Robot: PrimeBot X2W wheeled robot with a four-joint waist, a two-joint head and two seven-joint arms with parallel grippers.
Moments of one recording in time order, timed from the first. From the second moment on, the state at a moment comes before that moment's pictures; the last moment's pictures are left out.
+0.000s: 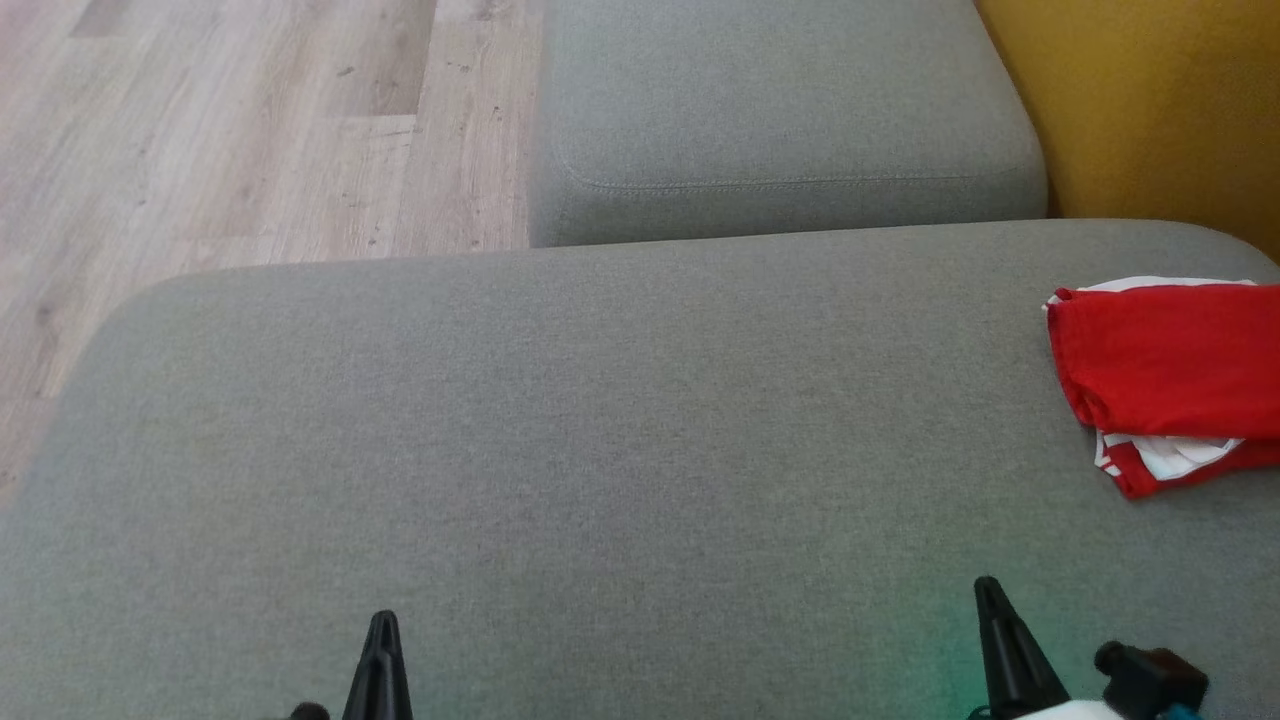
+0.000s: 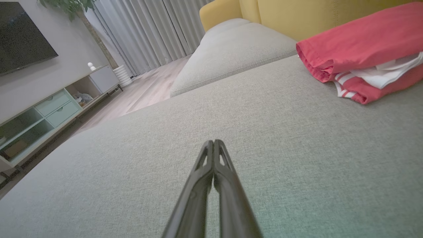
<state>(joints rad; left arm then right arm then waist) 0.22 0.06 -0.22 0.19 -0.37 0.11 -0.20 0.19 -0.05 0.10 0.31 0.37 0.13 -0.20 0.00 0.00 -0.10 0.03</state>
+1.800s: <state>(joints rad) 0.09 0.07 -0.10 0.23 -1.02 -0.01 -0.07 0.07 -0.05 0.01 0.30 1.01 0.13 -0.06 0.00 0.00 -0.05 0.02</state>
